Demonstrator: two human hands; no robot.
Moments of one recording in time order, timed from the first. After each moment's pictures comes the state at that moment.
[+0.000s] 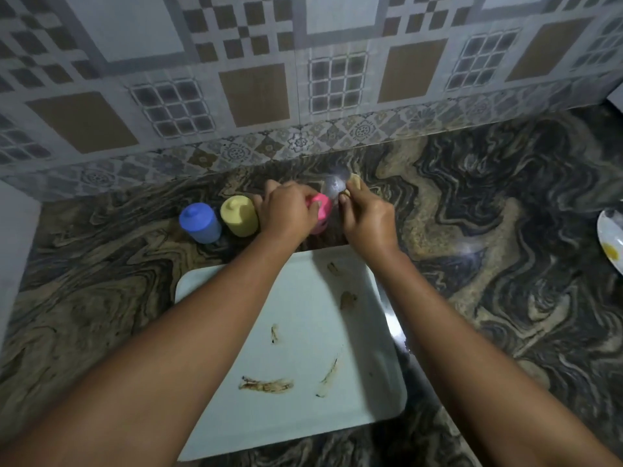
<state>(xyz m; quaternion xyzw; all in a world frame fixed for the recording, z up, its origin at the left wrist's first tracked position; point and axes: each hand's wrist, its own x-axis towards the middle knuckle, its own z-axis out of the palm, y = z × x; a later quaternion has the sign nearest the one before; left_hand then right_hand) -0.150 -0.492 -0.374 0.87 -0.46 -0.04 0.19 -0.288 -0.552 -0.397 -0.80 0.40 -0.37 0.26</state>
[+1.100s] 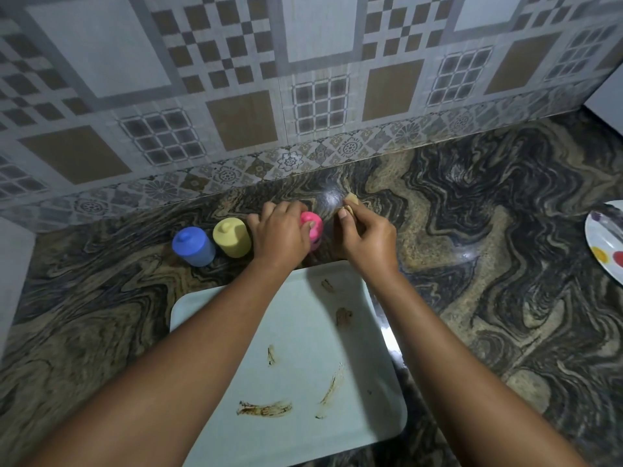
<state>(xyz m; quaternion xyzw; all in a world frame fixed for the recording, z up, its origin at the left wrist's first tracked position) -0.152 -0.491 -0.385 0.84 -0.52 0.03 0.16 -0.303 -0.545 -0.379 -0.68 0.47 -0.40 0.40</state>
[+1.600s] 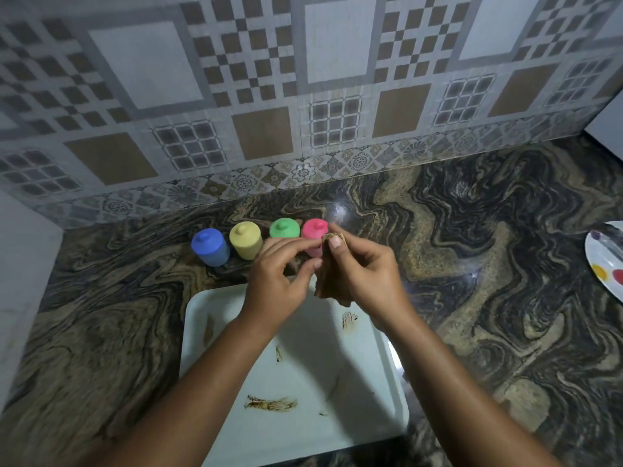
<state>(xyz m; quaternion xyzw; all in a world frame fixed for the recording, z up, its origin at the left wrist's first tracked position) -0.182 -0.396 -0.345 0.69 -0.56 -0.01 0.47 -0.322 -0.477 -0.336 -0.59 0.33 -0.36 0.65</state>
